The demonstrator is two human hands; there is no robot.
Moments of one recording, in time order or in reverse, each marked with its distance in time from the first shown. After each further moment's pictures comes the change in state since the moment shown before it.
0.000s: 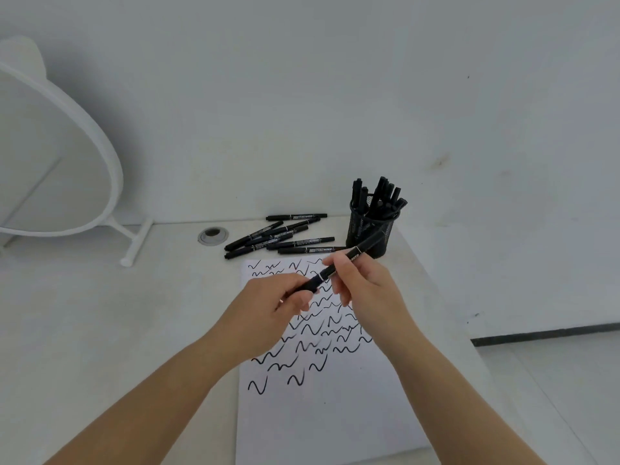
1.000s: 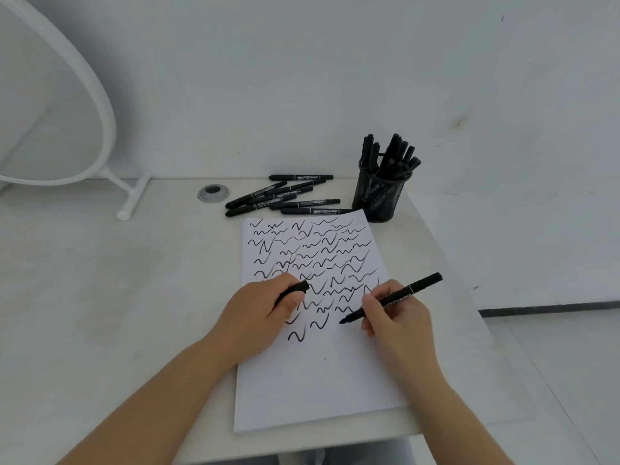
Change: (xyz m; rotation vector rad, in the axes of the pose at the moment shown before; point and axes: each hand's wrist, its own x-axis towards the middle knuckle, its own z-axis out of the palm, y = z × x) left_hand -0.037 -0.040 0.036 0.106 -0.022 -0.031; right_hand -0.057 0.073 -0.019 -0.150 0.193 0.095
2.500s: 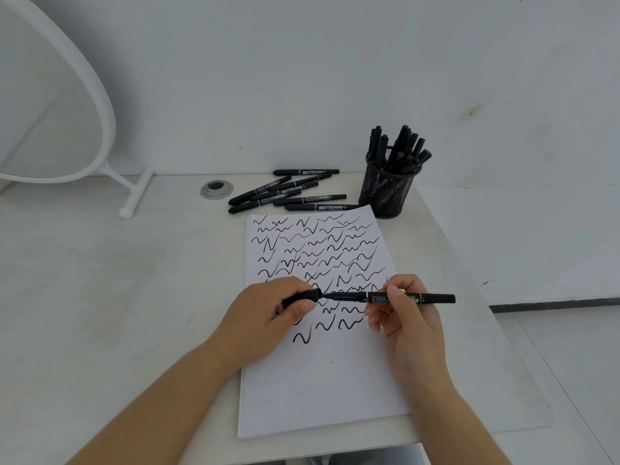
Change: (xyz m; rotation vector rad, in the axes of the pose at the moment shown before) left_hand -0.002 -0.002 0.000 -0.132 -0.009 0.070; right_hand 0.002 0.003 0.009 0.667 -0.057 0.030
